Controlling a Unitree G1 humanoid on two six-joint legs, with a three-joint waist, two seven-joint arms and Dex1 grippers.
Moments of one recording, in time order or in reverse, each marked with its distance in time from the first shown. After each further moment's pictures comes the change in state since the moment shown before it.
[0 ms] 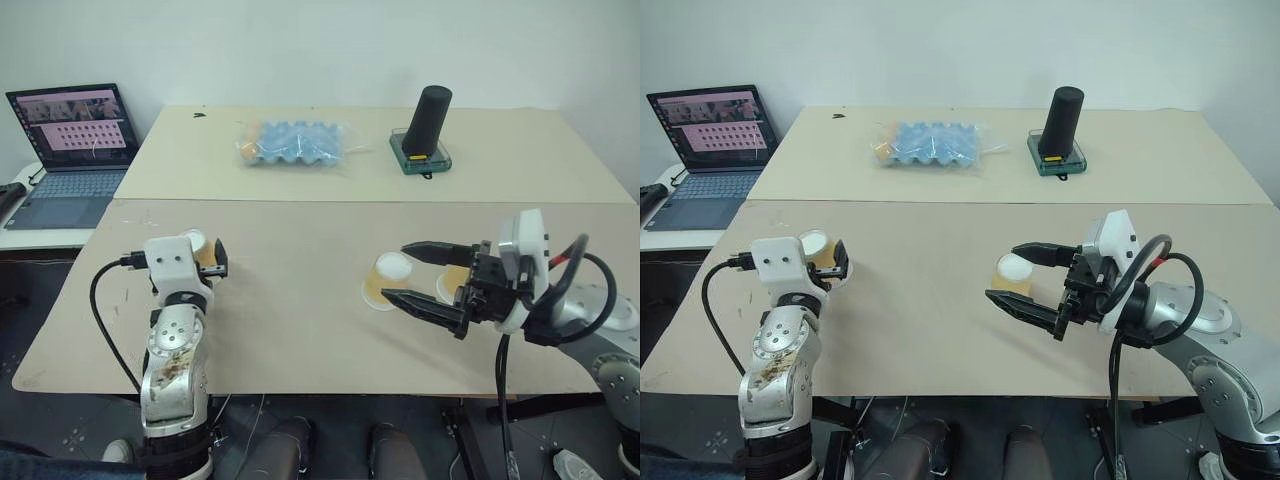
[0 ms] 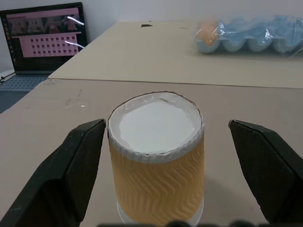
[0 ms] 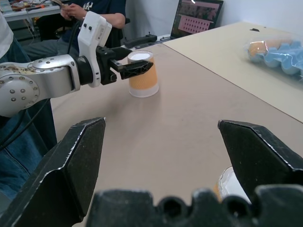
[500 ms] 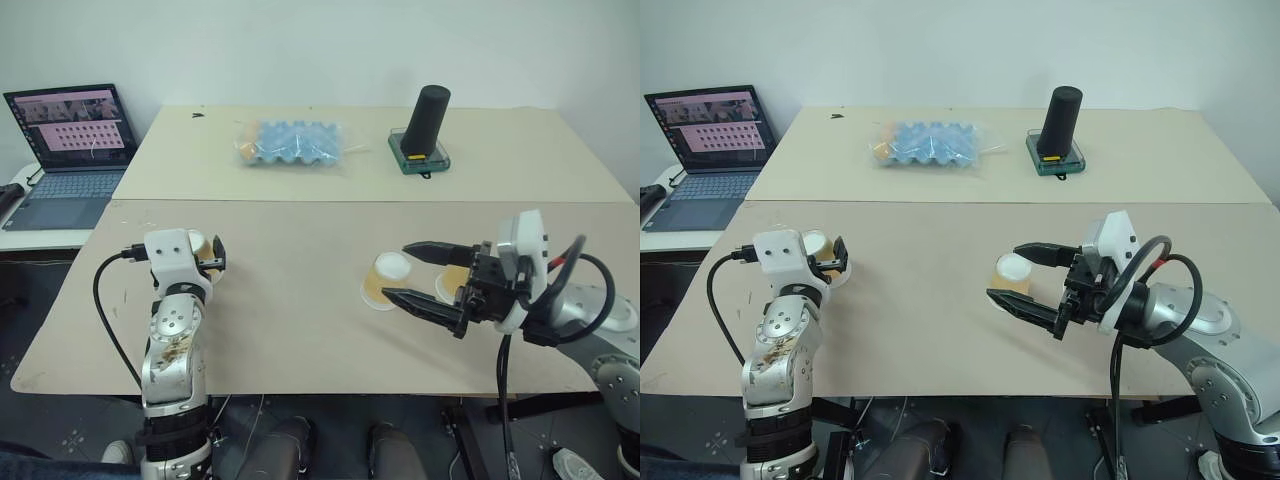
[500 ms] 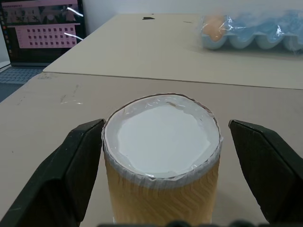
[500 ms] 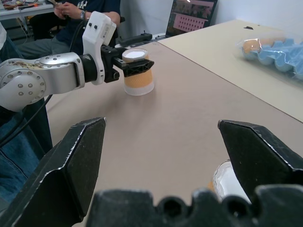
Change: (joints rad) left arm -0.074 0.038 0.033 0.118 -0.040 -0.029 0.012; right arm 0.004 0.006 0.000 -0.001 -0.014 0.000 -0.009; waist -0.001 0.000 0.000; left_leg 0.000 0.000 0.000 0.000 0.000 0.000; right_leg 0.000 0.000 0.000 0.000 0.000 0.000
